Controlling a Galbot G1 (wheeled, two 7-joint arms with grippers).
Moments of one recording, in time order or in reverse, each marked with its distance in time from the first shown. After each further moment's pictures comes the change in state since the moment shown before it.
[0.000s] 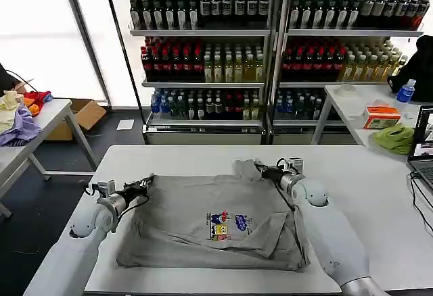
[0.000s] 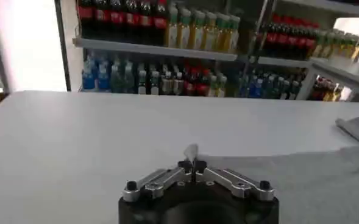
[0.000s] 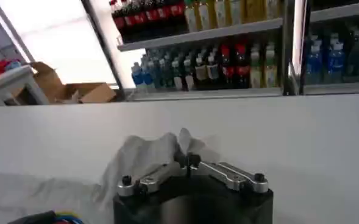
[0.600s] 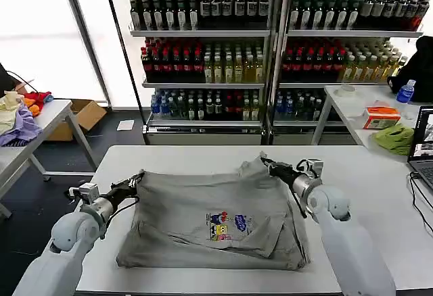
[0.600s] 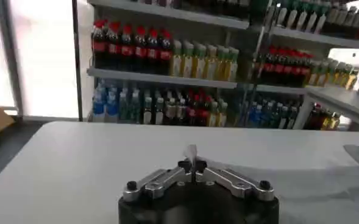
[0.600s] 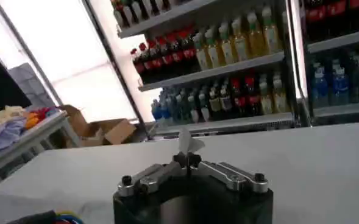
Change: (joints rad) left arm 0.178 0.047 -0.122 -0.248 -0.050 -0.006 -0.051; right arm -0.248 -0.097 0.136 0.395 0.166 -0.032 0.053
